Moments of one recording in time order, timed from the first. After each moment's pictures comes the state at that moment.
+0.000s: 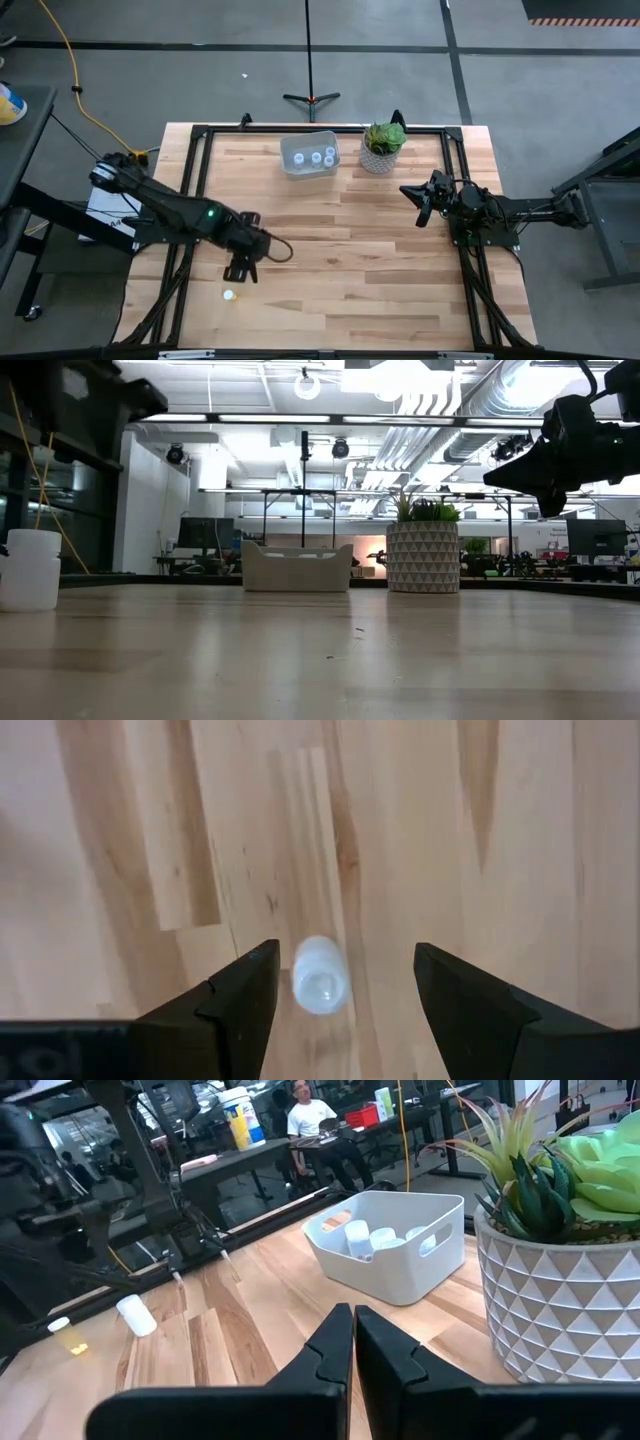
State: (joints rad) left arm -0.43 1.35 1.11 -1.03 -0.03 -0.30; right arm -0.01 0.17 0.01 0.06 0.38 0.37
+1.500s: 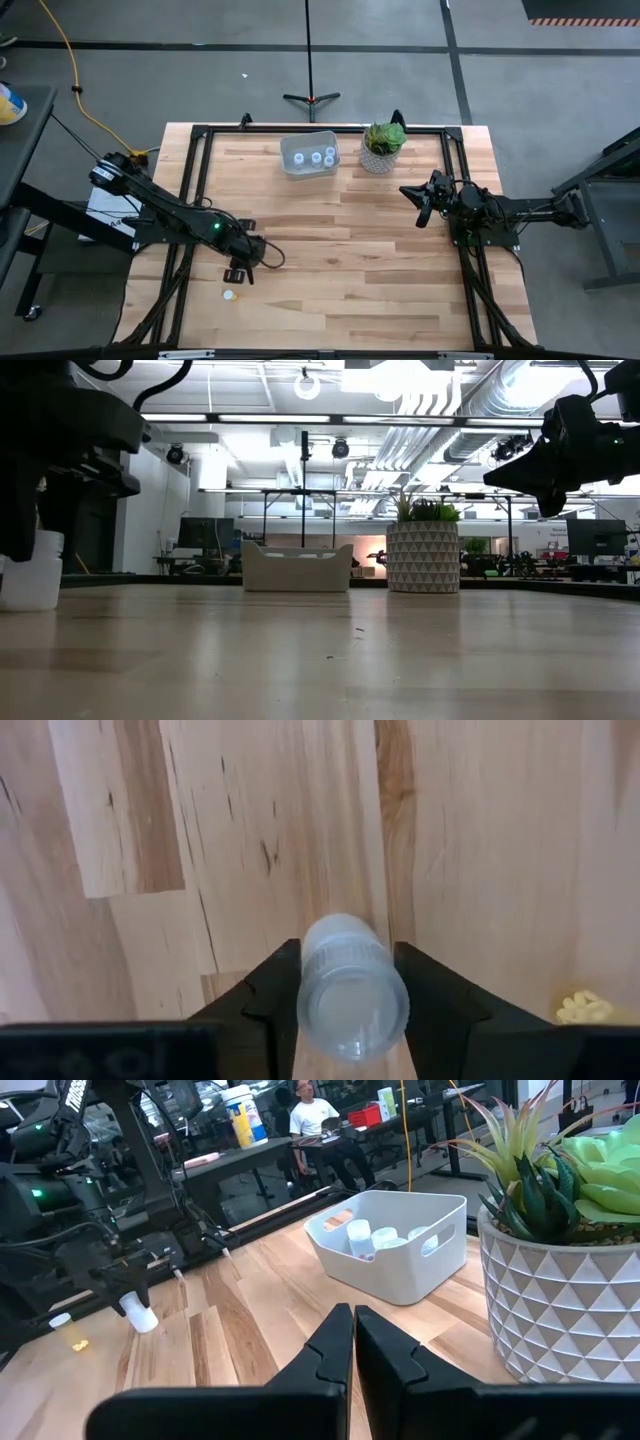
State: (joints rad) left arm -0.45 1.35 0.74 -0.71 -0.04 -0.34; right arm -0.01 0.17 0.01 0.06 0.38 0.36
